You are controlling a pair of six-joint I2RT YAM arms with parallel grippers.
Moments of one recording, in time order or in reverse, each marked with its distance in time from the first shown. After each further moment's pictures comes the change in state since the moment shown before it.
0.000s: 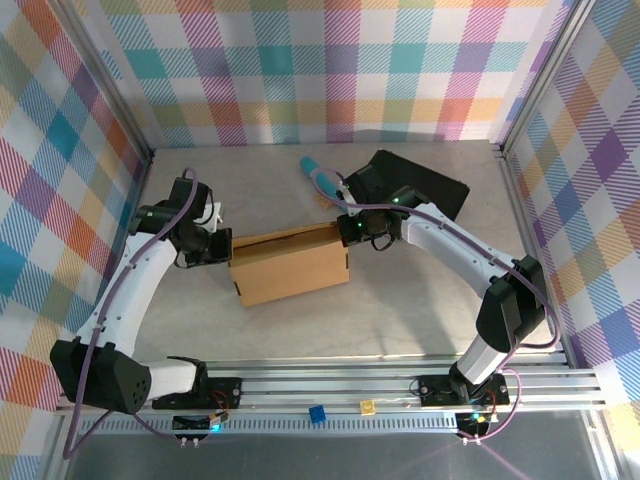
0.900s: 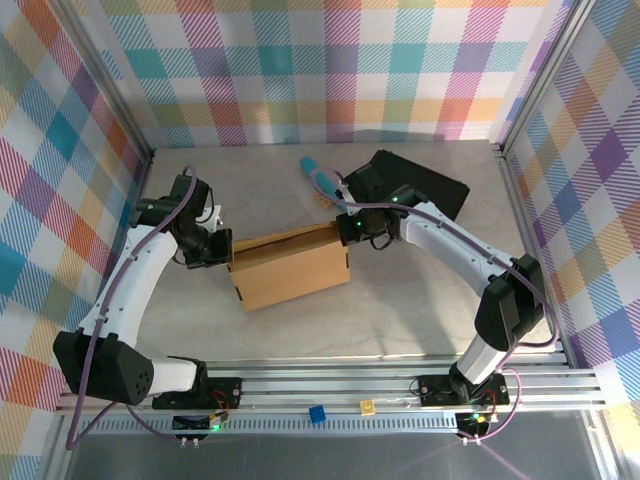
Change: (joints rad) left arm 0.011 0.039 0.039 -0.089 0.026 0.003; right arm -0.001 0.013 0.012 0.000 -0.004 0.000
